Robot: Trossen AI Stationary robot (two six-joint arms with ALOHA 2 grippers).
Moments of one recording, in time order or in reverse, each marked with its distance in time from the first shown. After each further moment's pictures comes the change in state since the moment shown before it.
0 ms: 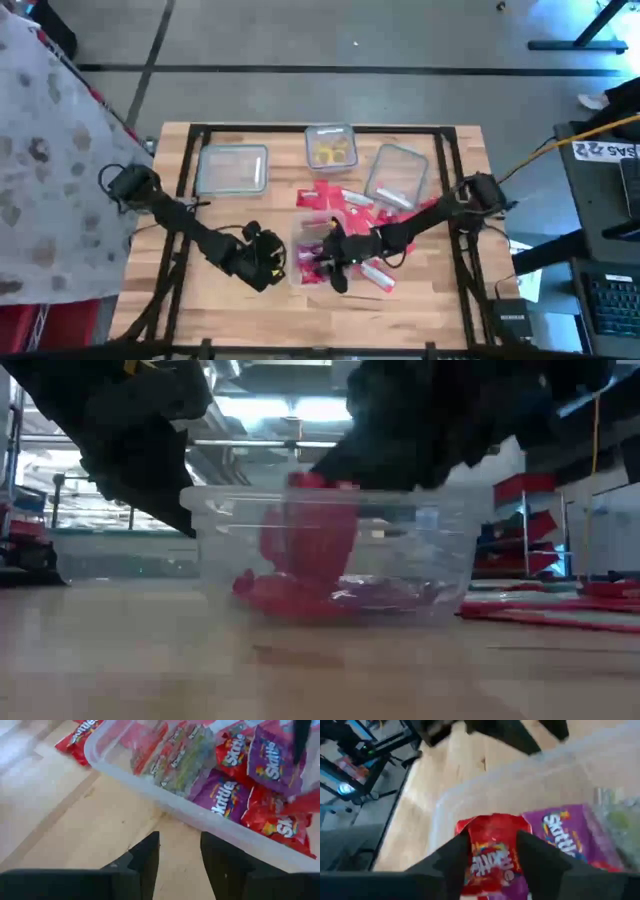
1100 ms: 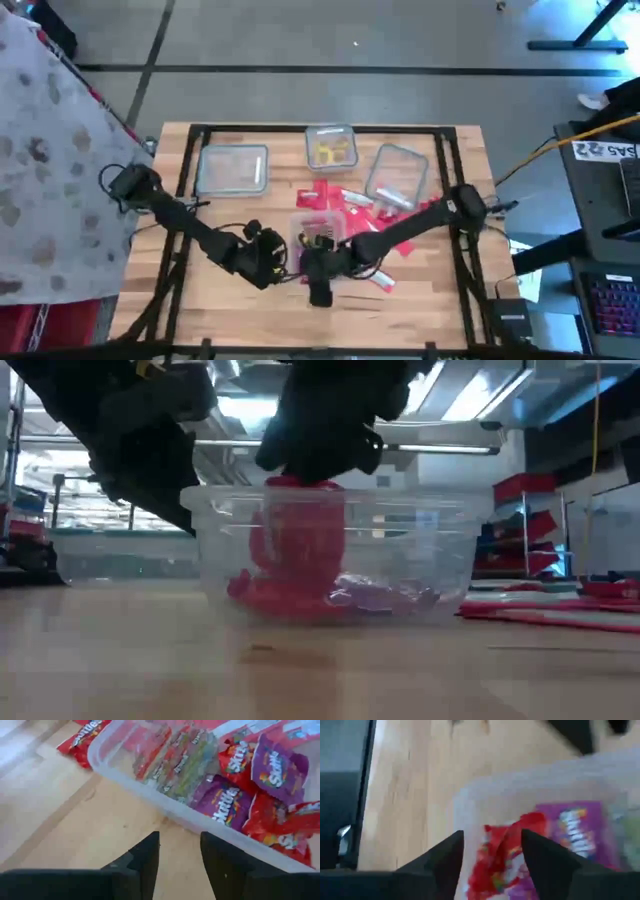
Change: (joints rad) left arm 0.015 0.000 0.000 0.016 0.000 0.006; right arm 0.046 0.229 0.621 -0.828 -0.016 -0.023
